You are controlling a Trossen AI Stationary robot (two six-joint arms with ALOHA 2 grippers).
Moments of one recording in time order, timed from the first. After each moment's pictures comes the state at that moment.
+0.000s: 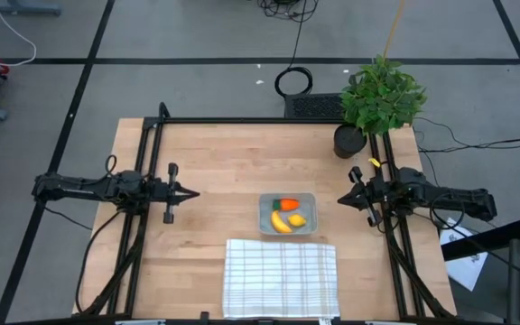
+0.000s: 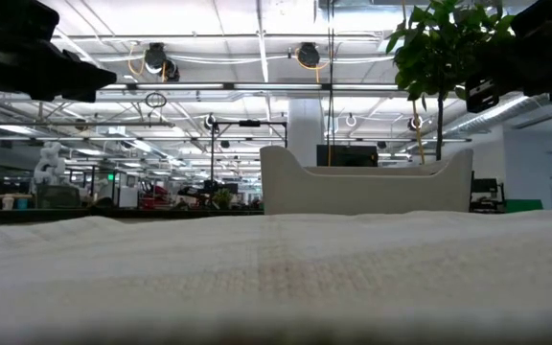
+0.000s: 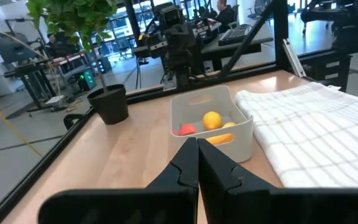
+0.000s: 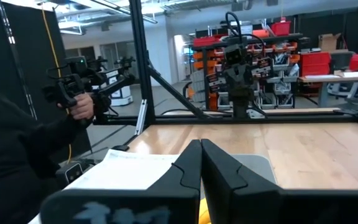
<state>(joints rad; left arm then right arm) -0.07 0.16 0.08 0.03 -0.03 0.22 -0.10 0.02 0.02 0.11 -0.36 0.14</state>
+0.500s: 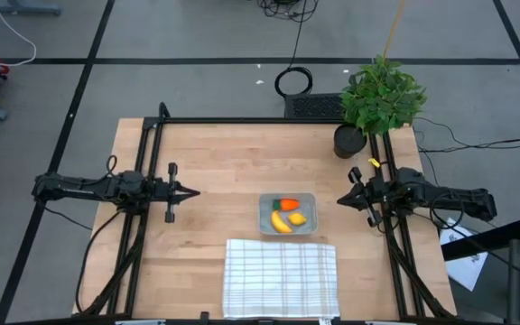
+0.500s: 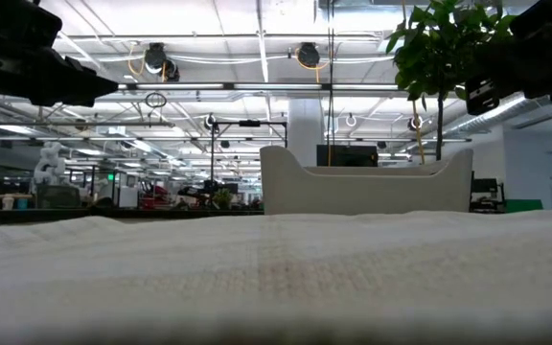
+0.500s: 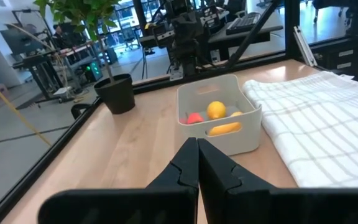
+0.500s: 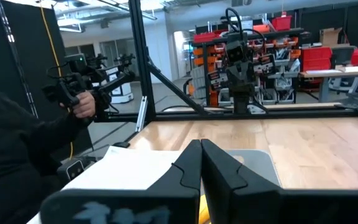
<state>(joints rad) -0.07 0.16 0.08 -0.01 -0.07 0.23 -0.10 0.02 0.02 0.09 -0.36 0.14</state>
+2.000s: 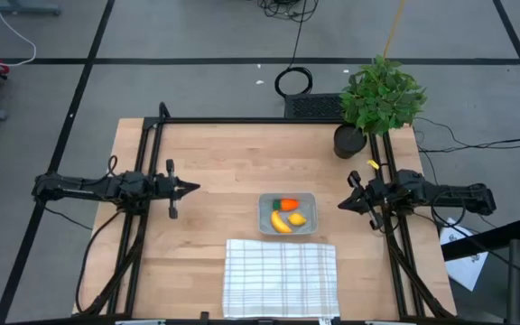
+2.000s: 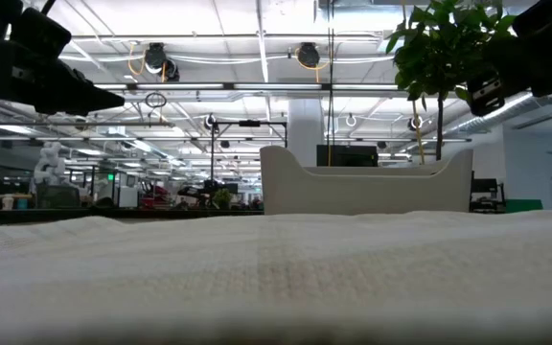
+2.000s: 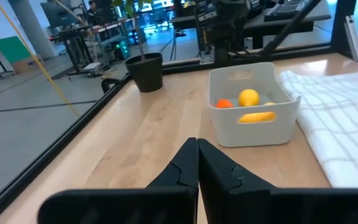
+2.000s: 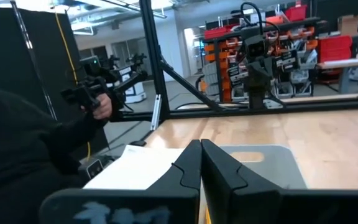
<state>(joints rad) -0.07 0.16 0.08 -0.05 -0.21 0.15 -0.03 0.02 0.02 0.09 -0.34 0.19</state>
